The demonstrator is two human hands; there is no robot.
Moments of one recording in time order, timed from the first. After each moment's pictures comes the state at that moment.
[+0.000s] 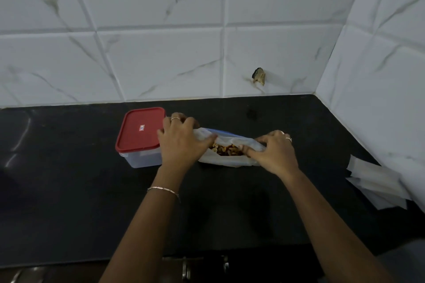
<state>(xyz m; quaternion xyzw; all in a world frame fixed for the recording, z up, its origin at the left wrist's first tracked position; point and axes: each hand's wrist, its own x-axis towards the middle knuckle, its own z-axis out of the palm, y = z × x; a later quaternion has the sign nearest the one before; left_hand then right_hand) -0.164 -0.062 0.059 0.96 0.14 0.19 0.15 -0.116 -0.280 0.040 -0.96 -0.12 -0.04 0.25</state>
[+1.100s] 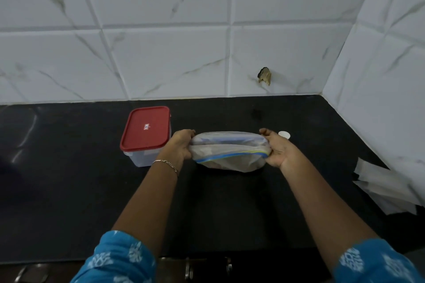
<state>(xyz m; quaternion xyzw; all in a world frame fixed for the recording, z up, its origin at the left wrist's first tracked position) -0.115 -0.039 0.041 0.53 0.38 -0.06 0.75 -0.062 -0.261 0.024 -0.53 0.20 0.23 0.79</state>
